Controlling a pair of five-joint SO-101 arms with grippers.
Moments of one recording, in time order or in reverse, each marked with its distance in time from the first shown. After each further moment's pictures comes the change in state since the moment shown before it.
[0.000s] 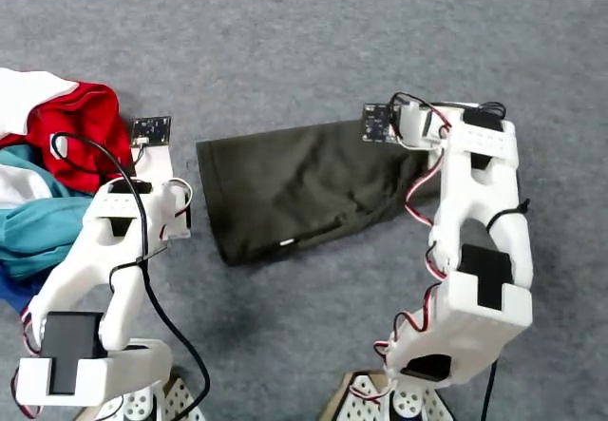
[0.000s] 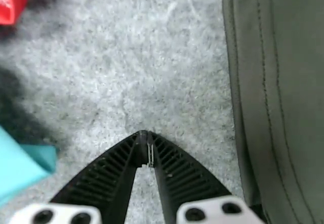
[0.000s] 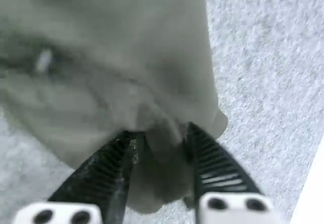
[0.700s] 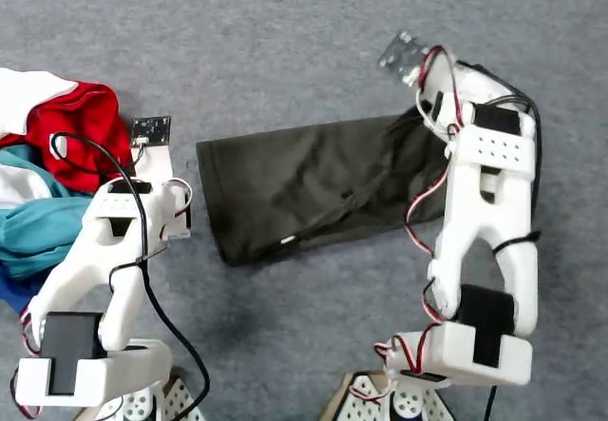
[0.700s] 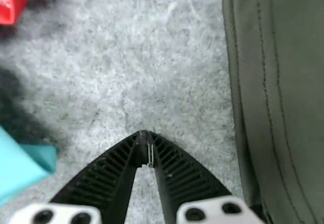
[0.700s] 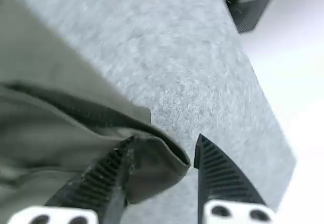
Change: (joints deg) left arm 0.0 0.0 0.0 0.0 0.0; right arm -0.4 -14.6 0.0 -1.0 -38.8
